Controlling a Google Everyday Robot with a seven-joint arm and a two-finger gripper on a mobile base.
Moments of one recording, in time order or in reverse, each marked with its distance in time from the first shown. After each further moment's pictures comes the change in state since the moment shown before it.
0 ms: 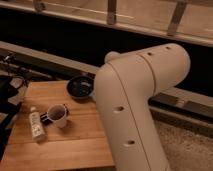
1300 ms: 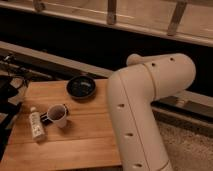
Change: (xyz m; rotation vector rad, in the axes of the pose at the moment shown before) arm -0.069 -0.112 -0.008 0.014 0.071 0.439
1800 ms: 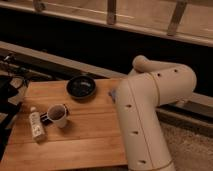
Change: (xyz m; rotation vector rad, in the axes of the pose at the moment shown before) arm -0.008 0.023 0.008 -0.121 0.076 -0.065
